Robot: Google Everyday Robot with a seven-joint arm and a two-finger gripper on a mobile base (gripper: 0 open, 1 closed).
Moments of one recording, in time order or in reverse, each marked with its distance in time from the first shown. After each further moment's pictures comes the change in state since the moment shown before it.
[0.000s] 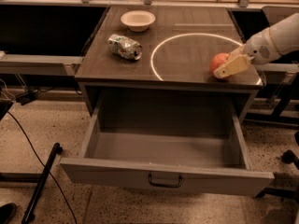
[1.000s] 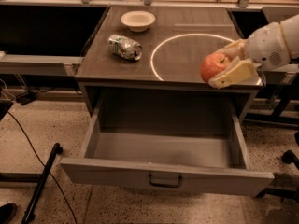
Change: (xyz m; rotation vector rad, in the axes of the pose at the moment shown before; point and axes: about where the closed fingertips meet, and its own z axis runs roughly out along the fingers) arm -0.043 0.119 -0.034 -0.072 -0.129 -0.344
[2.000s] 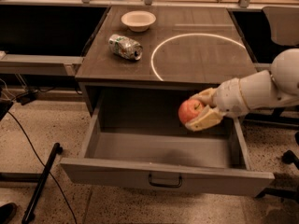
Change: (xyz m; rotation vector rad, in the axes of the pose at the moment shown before) arm 0.079 0.052 0.105 -0.055 0.008 0.030
